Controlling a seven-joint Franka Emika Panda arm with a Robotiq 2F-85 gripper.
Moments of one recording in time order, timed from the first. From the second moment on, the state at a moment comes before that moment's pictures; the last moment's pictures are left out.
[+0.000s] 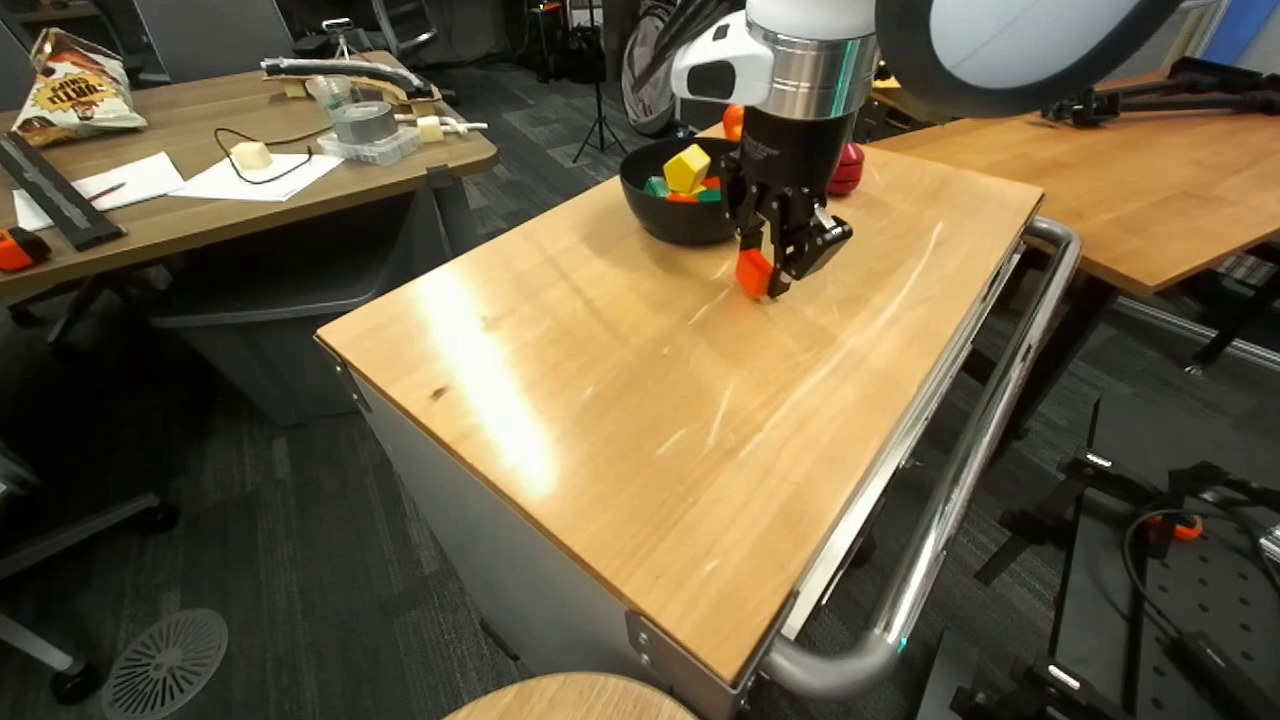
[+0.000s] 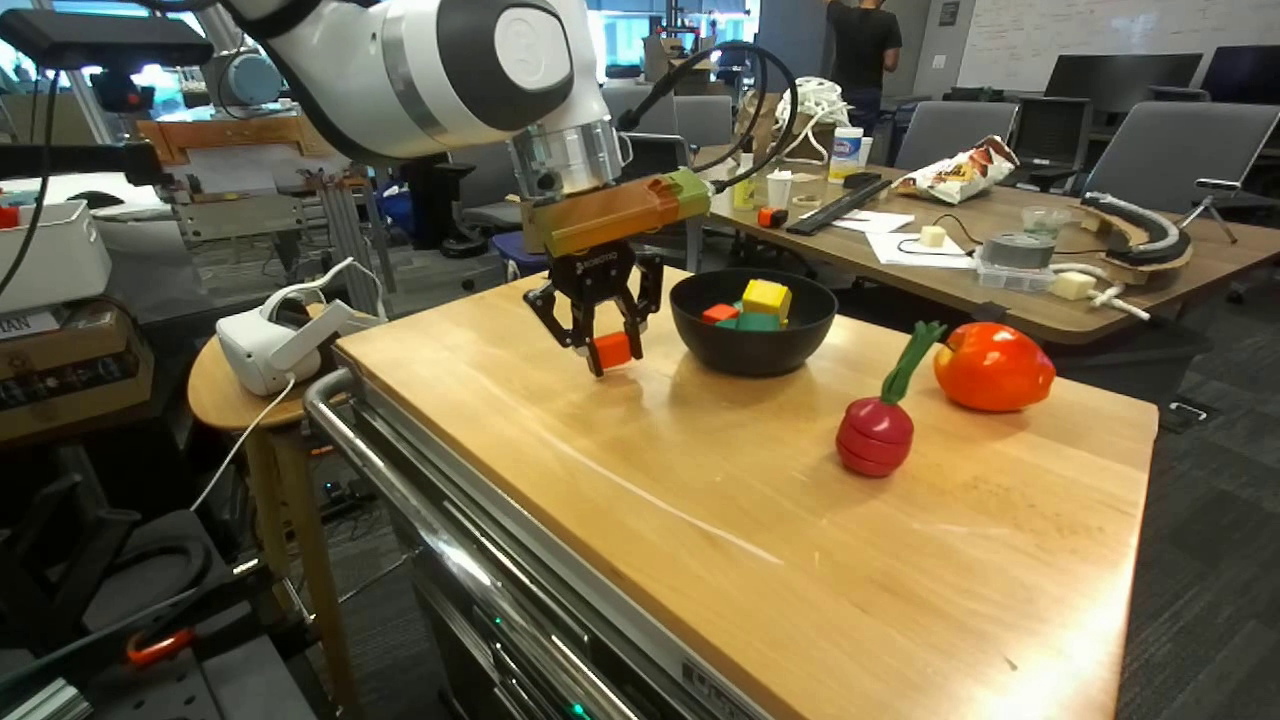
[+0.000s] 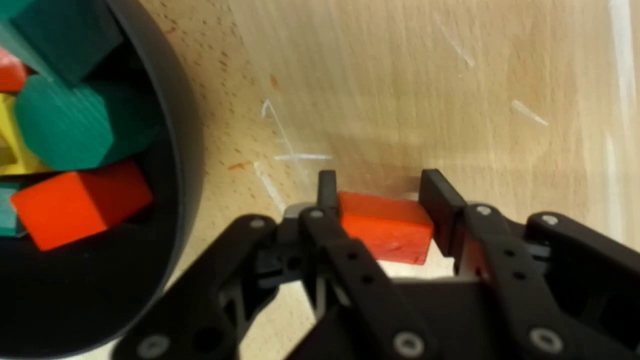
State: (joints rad) arm 0.01 0.10 0.01 -2.36 -0.31 2.56 -0.96
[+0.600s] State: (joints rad) arm -0.06 -0.06 -0.06 -2.36 -0.43 2.74 -0.71
